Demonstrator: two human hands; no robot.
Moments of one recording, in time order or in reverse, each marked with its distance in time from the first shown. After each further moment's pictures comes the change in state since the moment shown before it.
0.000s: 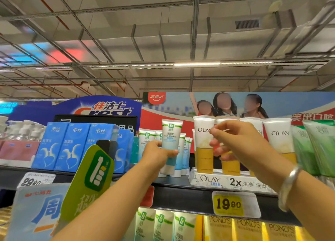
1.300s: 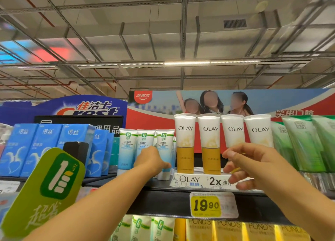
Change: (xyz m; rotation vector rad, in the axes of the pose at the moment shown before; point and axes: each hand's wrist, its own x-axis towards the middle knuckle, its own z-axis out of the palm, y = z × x) left_hand 0.046 -0.021 0.035 0.957 0.041 0.069; right_hand -0.028 0.054 -0.048 0.194 0.034 0.100
